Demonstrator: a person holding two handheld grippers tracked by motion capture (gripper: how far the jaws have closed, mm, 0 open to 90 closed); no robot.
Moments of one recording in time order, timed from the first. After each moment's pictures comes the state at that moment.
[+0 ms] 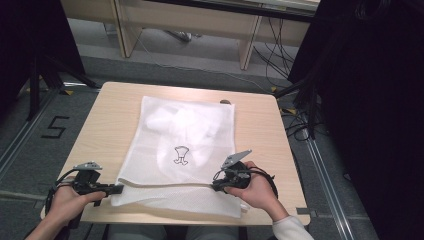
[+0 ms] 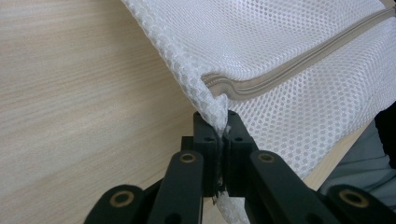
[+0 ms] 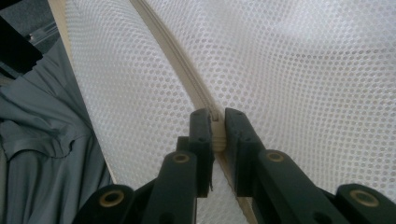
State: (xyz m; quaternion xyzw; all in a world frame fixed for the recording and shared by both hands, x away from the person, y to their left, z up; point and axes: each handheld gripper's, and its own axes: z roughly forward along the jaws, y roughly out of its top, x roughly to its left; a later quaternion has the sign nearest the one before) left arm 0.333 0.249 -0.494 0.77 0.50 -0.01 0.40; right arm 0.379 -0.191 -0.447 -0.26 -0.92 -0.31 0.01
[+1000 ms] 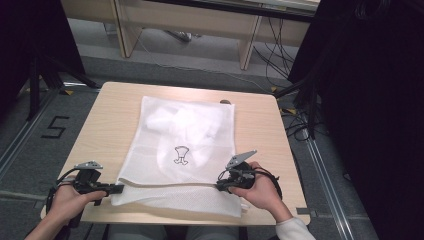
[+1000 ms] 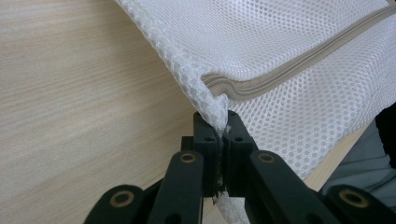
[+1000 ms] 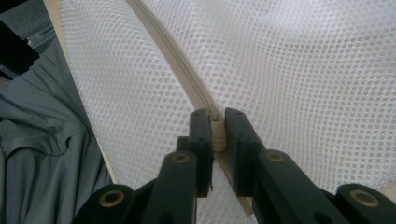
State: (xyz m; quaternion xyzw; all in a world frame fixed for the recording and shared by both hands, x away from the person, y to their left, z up) left arm 0.335 0.249 -0.494 0.77 0.50 -0.01 0.40; right arm 0.377 -0.203 -0.447 -0.27 -0.91 -0.31 0.01
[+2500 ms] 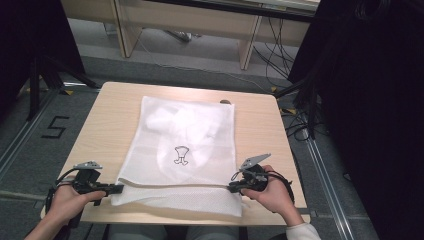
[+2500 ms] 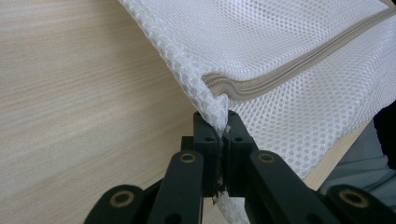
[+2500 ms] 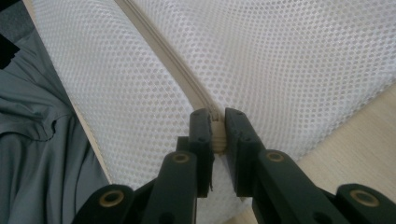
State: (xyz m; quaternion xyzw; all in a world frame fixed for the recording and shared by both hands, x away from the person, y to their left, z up) left arm 0.334 0.250 -0.494 0.77 0.50 -0.01 0.40; right arm 0.373 -0.239 -0.451 -0.31 -0.90 -0.30 0.00
